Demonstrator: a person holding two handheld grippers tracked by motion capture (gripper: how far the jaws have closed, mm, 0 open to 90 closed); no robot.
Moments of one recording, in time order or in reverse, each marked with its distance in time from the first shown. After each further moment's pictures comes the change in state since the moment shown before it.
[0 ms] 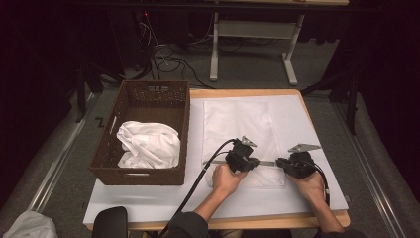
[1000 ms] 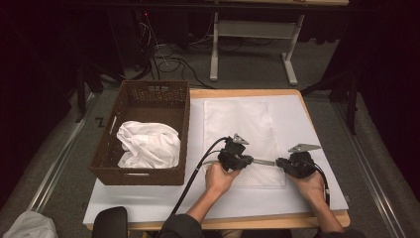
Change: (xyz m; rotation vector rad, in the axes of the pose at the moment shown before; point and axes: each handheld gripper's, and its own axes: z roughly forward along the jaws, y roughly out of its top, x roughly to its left) left arm 0.009 -0.004 -0.024 -0.022 0.012 -0.006; right arm 0.000 0.000 0.000 -0.001 0.000 0.000
